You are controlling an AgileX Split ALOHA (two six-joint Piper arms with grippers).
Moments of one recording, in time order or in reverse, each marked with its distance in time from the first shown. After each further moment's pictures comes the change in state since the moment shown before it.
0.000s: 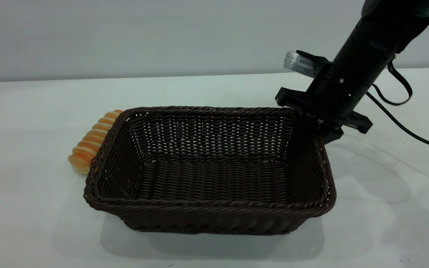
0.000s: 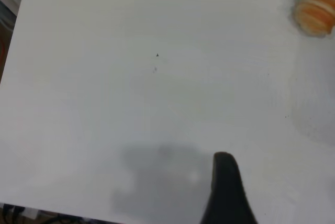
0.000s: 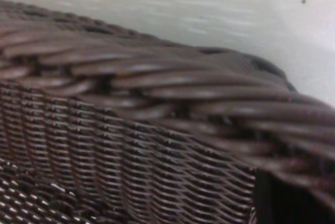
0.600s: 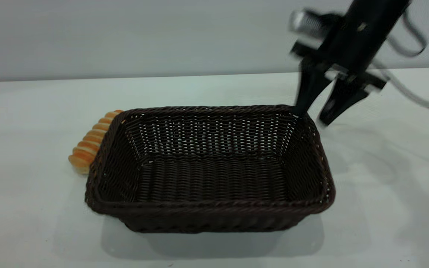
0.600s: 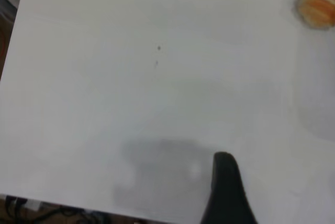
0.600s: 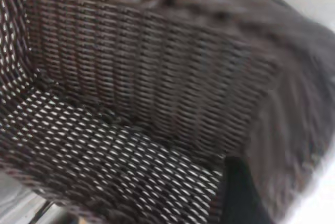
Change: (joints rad) left arm 0.000 0.000 0.000 0.000 0.021 0.000; right arm -0.083 -0.055 -0.210 -0.095 0.361 0.005
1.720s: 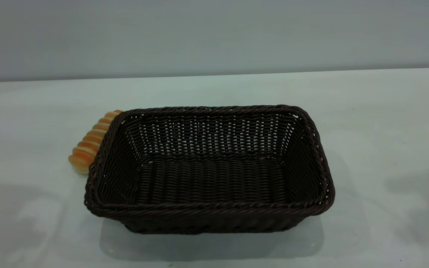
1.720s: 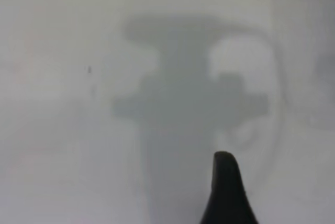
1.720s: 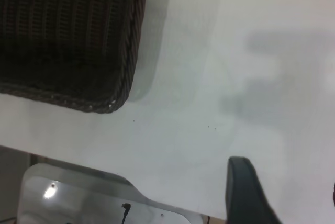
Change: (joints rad) left arm 0.000 0.766 -0.263 -0.145 -0.190 0.355; right arm -0.176 -0.892 0.522 -0.265 -0.019 0.000
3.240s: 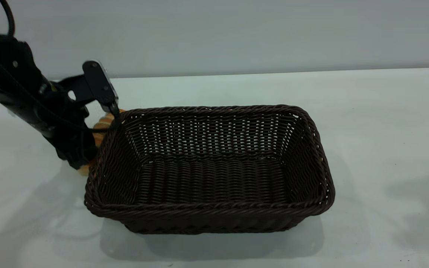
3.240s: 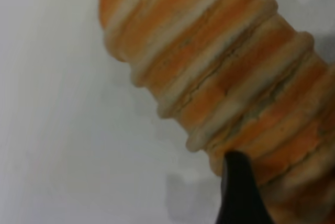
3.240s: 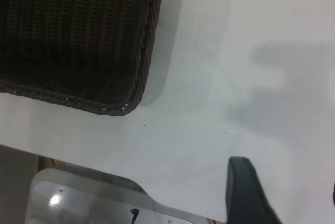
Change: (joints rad) left arm -0.122 0.685 -0.136 0.031 -0.774 0.743; right arm 0.009 -0.020 0.011 0.027 -0.009 -0.001
